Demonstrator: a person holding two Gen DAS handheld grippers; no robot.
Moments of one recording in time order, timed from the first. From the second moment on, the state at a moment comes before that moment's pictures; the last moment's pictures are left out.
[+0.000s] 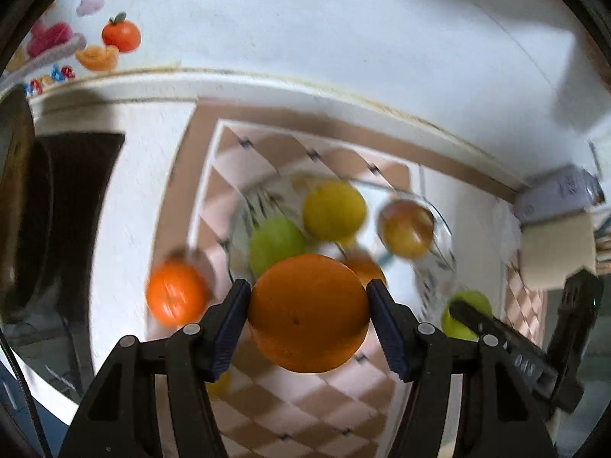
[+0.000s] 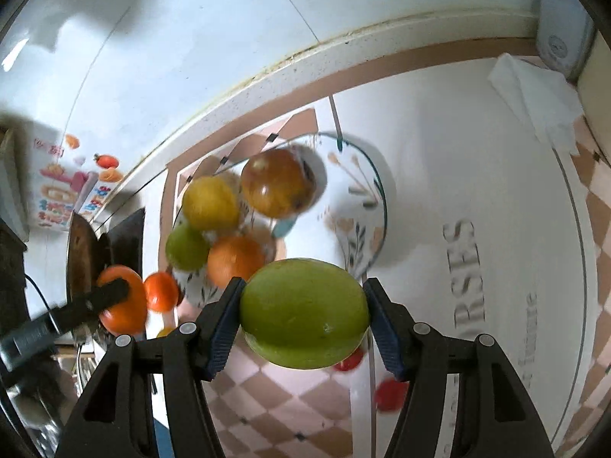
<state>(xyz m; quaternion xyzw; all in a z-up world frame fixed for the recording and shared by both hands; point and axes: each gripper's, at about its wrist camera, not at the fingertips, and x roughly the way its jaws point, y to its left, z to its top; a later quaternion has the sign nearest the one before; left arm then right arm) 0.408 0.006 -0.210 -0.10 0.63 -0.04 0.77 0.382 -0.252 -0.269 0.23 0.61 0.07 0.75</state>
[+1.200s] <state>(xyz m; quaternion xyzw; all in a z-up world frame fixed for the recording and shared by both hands) 0.516 0.015 -0.287 -0.05 0.71 -0.01 0.70 0.426 -0.218 -0.313 0.15 0.67 0.08 0.73</state>
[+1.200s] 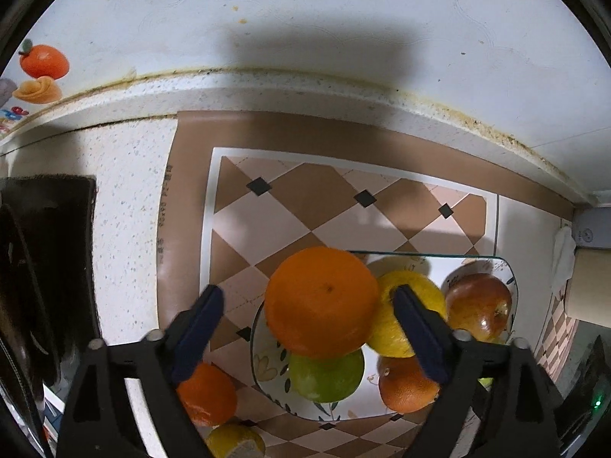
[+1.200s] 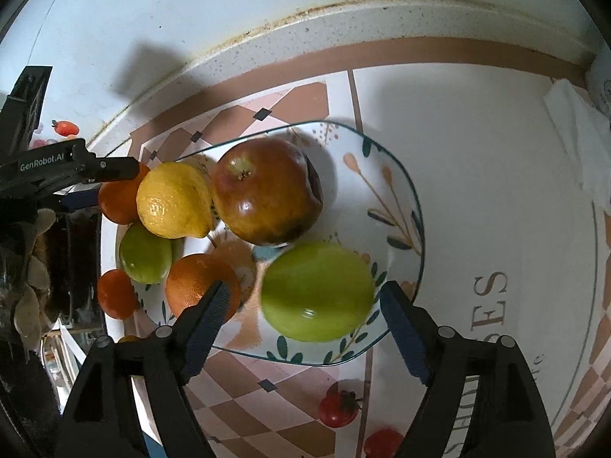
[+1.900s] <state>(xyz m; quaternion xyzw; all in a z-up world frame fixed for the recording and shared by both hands) 0.373 0.013 -0.193 -0.03 0.60 0.02 0.80 0.379 -0.205 -0.229 0.04 0.62 0.05 0.78</state>
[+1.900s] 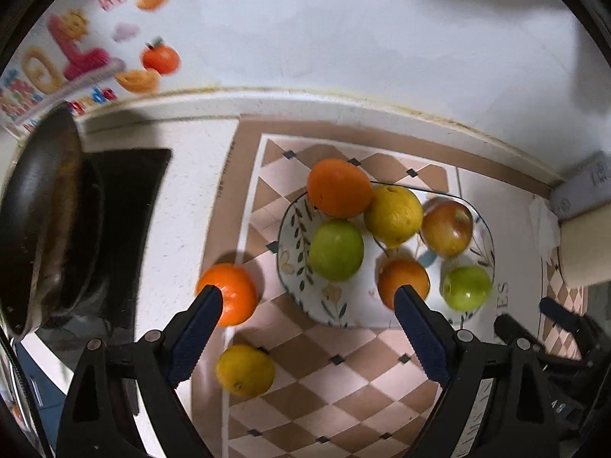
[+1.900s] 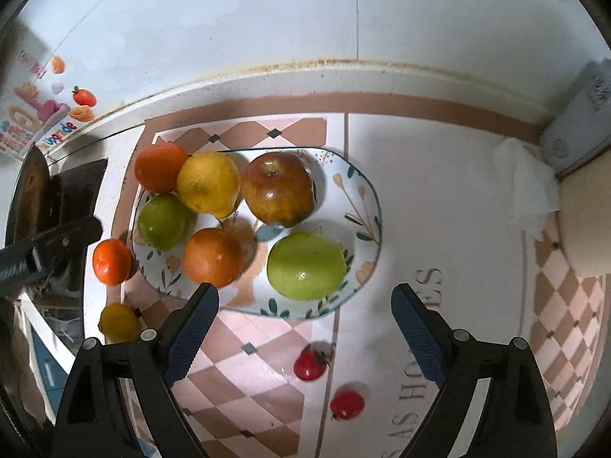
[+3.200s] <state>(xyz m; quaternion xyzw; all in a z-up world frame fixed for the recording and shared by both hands) 0.166 -0.005 -0.051 0.01 0.41 -0.03 0.91 0.142 -0.201 -0.034 0.05 0.44 0.01 0.90</state>
